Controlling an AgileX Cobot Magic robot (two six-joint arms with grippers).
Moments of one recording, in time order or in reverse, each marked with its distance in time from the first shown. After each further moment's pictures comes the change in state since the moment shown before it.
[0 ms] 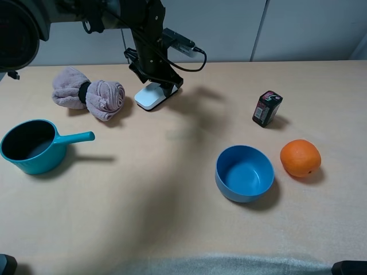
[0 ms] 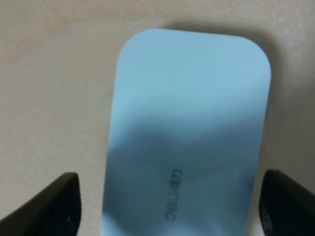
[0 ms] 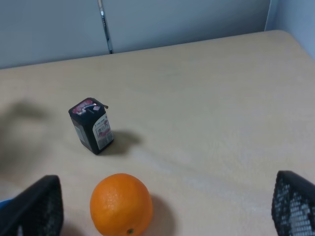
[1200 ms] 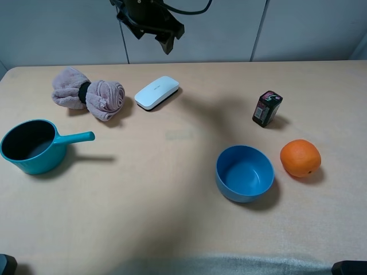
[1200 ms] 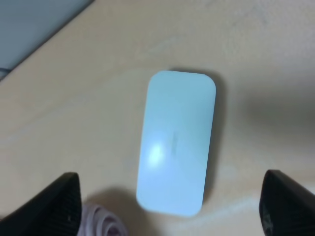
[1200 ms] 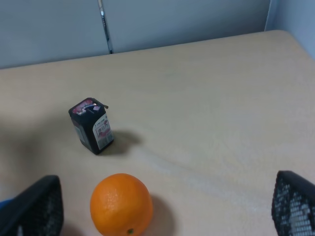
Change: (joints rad) left arm -0.021 -0.296 0.000 -0.030 0.138 0.021; right arm 0.000 0.000 0.000 0.000 0.000 0.000
